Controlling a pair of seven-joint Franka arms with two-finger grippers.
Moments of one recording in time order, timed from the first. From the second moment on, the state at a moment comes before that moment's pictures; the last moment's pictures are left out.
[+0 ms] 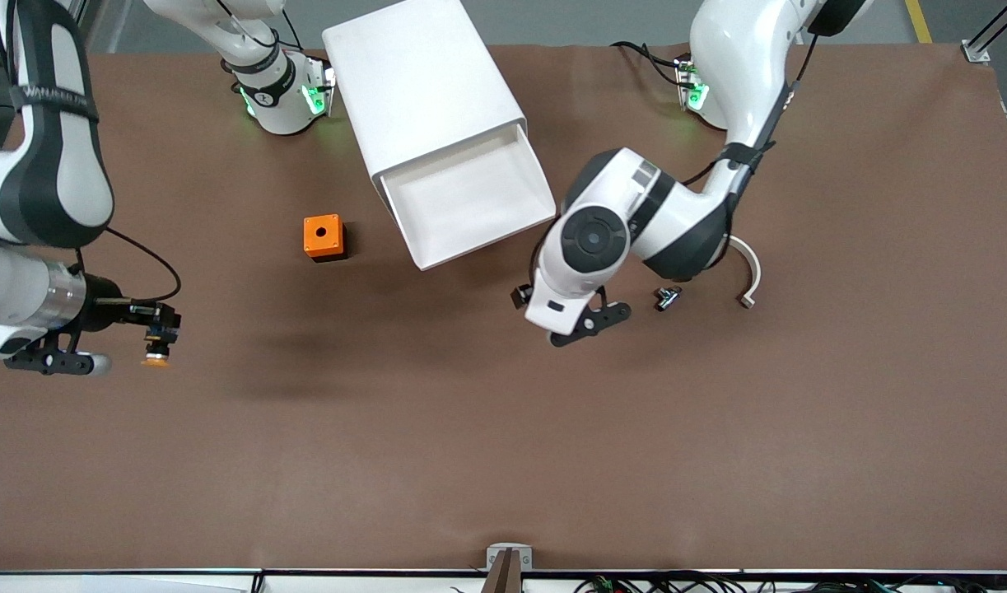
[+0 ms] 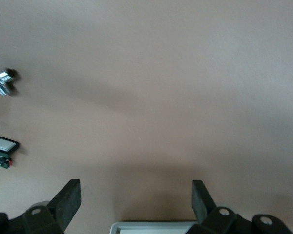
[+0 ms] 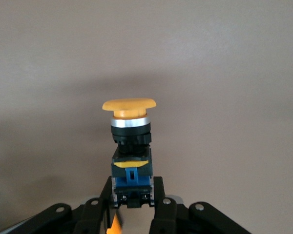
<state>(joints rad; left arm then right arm) -0.58 0.66 -0.13 -1.25 -0.10 1.78 -1.02 -0.03 0.35 -0.05 -1.61 0.11 1.82 -0.03</state>
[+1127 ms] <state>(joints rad) -0.68 0.60 -0.26 -1.36 -0.10 1.82 -1.24 -0.06 0.68 -0.05 -1.67 0.07 2.14 -0.11</state>
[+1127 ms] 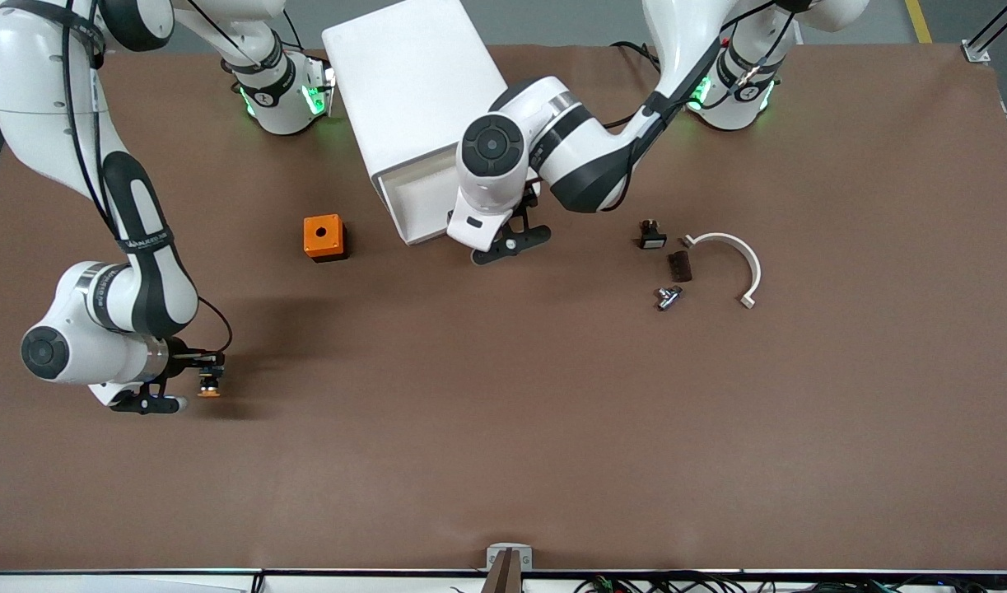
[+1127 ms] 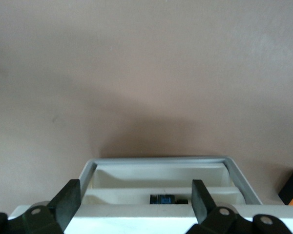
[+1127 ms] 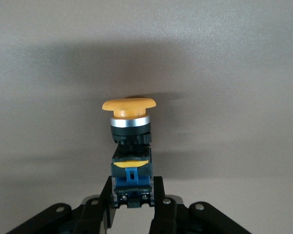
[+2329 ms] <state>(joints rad) -0.76 0.60 -0.33 -1.41 -0.10 1.82 -1.40 -0.06 0.42 -0.04 -1.62 0.07 1.90 -0.05</state>
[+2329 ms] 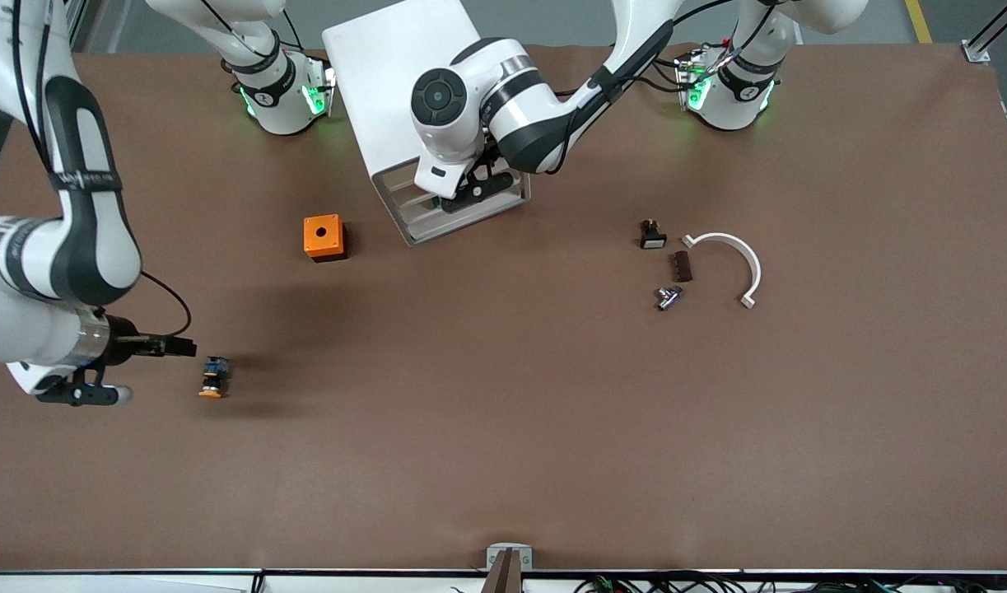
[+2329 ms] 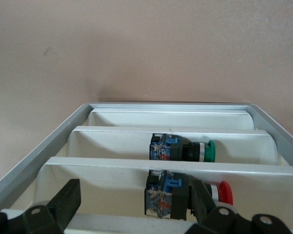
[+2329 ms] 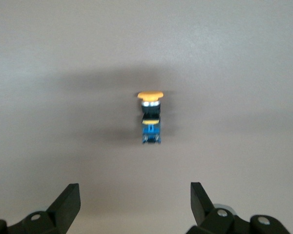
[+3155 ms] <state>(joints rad) -0.42 0.56 -0.29 -1.39 0.18 1.82 -1.36 -0.05 0.07 -0.03 -1.62 0.07 1.68 -0.04</state>
